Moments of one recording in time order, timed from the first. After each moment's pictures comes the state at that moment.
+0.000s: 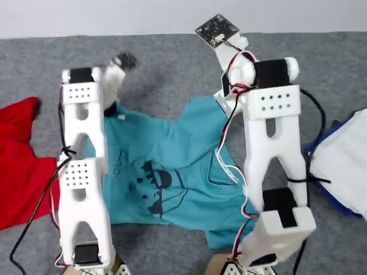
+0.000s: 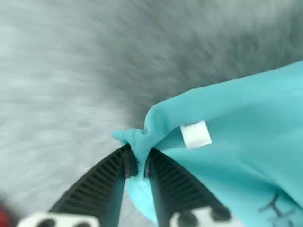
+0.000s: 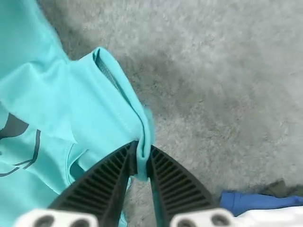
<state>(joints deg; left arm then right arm) -8.4 57.9 -67.9 98.9 -37.8 -11.4 9.1 -37.5 100.4 27.3</state>
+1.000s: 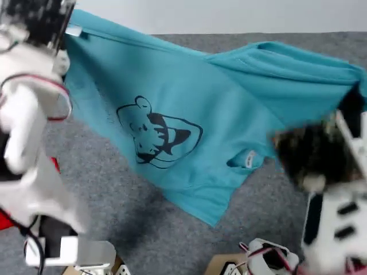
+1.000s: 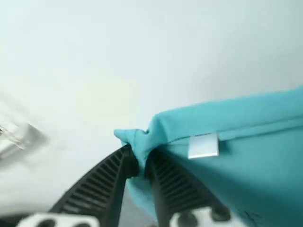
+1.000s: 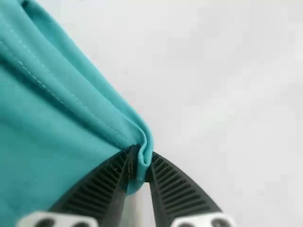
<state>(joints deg) -8.0 -2.4 -69.9 99.4 -23.5 16.4 -41.7 -37.7 85.9 49.5</state>
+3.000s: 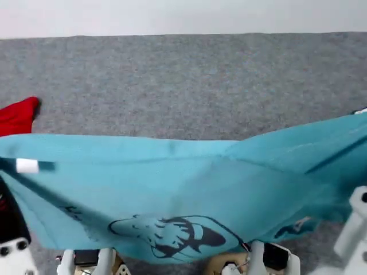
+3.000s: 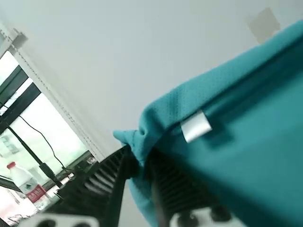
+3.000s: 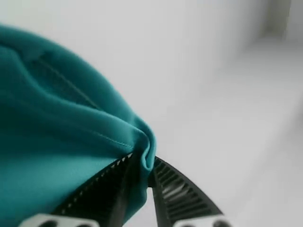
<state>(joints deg) -8.4 -53.3 -40.2 97.7 -32.4 19.1 -50.4 -38.9 57.2 62.6</state>
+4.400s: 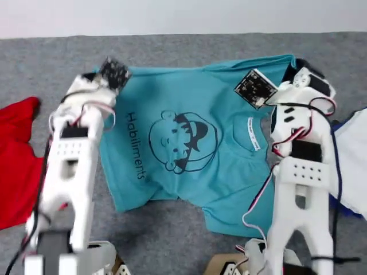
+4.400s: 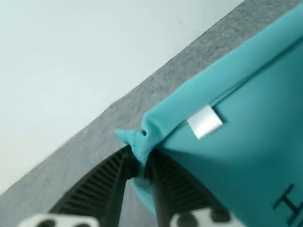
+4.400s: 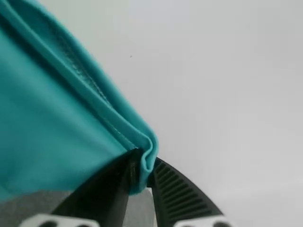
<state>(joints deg) -7.7 -4.8 28.9 17.7 -32.1 9.1 -27.0 37.2 5.7 66.2</state>
